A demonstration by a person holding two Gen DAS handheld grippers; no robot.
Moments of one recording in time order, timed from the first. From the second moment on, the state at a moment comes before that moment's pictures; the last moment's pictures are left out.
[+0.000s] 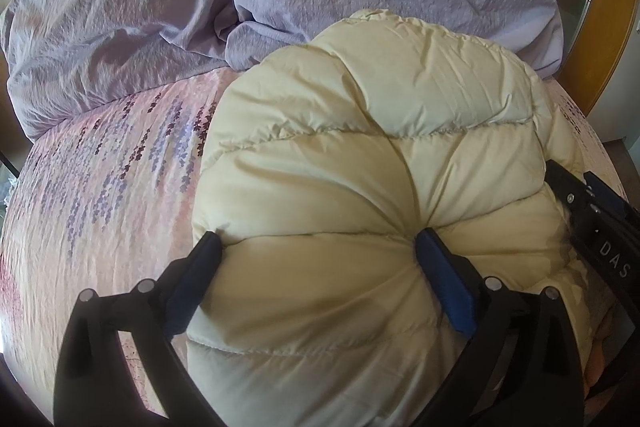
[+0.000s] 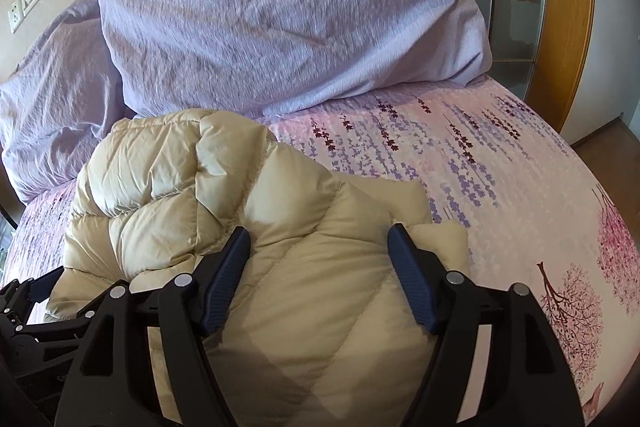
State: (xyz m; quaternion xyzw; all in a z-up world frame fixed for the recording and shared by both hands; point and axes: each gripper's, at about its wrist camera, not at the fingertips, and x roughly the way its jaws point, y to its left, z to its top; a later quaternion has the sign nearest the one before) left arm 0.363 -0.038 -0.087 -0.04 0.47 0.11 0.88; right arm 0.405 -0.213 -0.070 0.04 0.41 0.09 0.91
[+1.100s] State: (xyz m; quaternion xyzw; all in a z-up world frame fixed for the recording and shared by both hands) left arm 0.365 -0.036 -0.095 -0.04 0.46 0.11 0.88; right arm 0.412 -0.208 -0.087 0.05 0.41 0.09 0.90
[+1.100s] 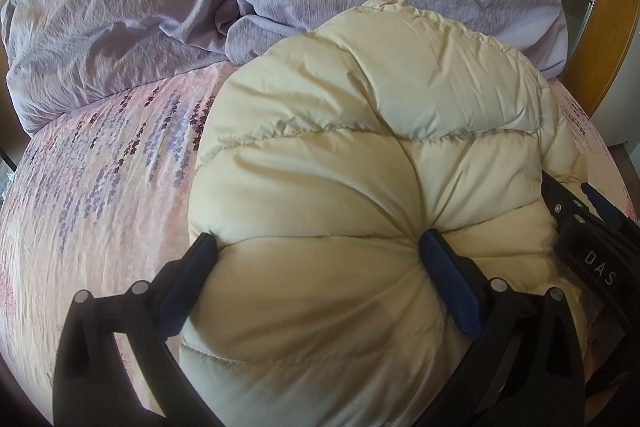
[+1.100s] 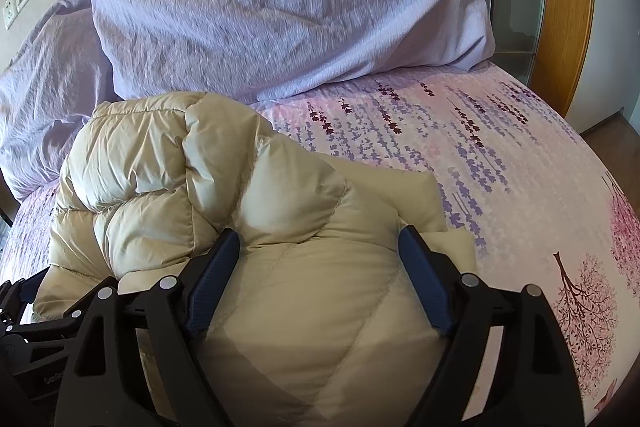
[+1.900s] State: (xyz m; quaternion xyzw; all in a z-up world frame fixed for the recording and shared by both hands) left arm 0.366 -0.036 -0.096 -0.05 0.46 0.11 0.88; right arm 0.415 -0.206 -0.088 0.05 0.41 0.09 0.90
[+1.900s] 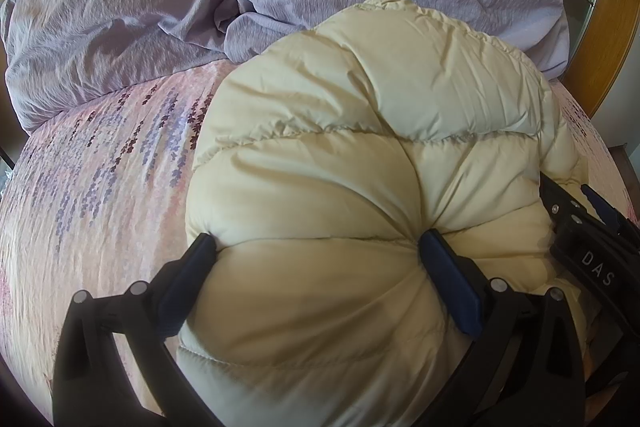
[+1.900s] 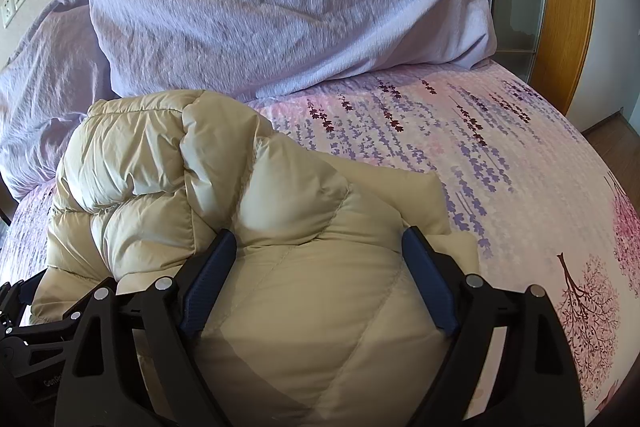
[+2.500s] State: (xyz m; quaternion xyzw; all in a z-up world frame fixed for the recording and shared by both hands) left arm 0.367 -0.037 -0.097 -0.05 0.47 0.12 0.88; right arm 0.421 -0.207 -0.091 0.06 0.43 0.10 0.90
